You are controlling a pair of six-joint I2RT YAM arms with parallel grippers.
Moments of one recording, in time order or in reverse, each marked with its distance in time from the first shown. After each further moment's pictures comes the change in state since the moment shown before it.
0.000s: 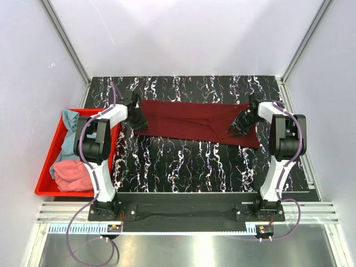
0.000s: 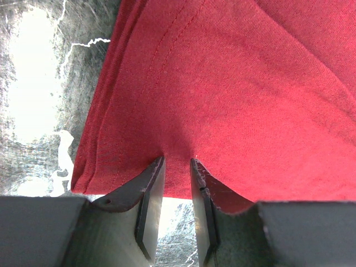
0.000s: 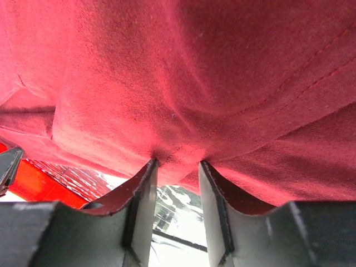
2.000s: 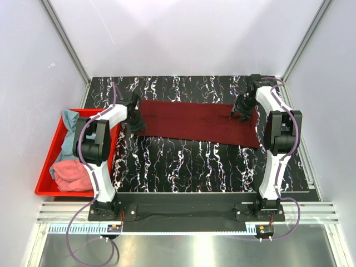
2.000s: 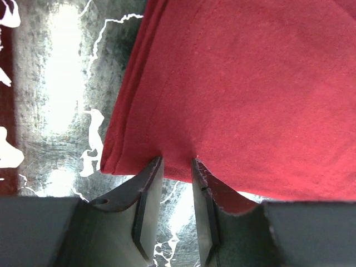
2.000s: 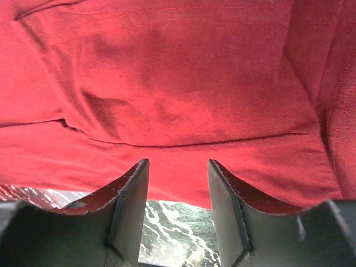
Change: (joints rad) left arm 0.000 -0.020 -0.002 -0.073 -0.061 0.058; right arm 0.035 0.122 0.404 -0.214 0.193 -0.180
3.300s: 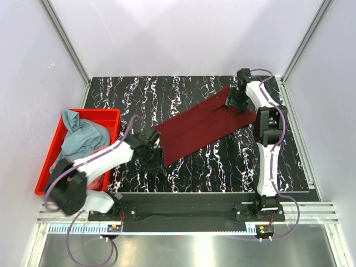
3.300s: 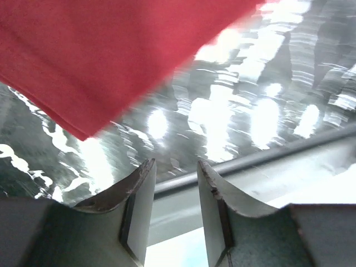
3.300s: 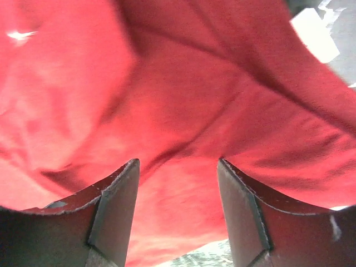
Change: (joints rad) left arm -0.486 -0.549 -0.518 -0.115 0.170 -0.149; right arm 0.048 0.270 0.343 -0.015 0.150 -0.060
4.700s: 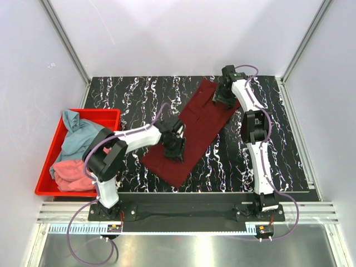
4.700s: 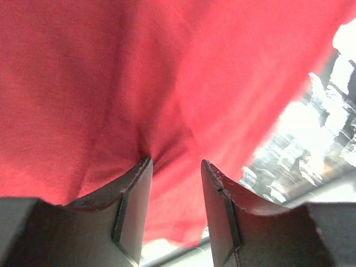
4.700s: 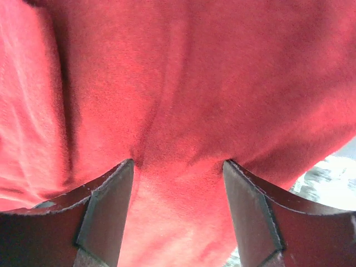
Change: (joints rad) left arm -0.054 0.437 0.357 0.126 0.011 0.187; right arm 0.109 0.246 0.418 -0.137 0.064 0.093
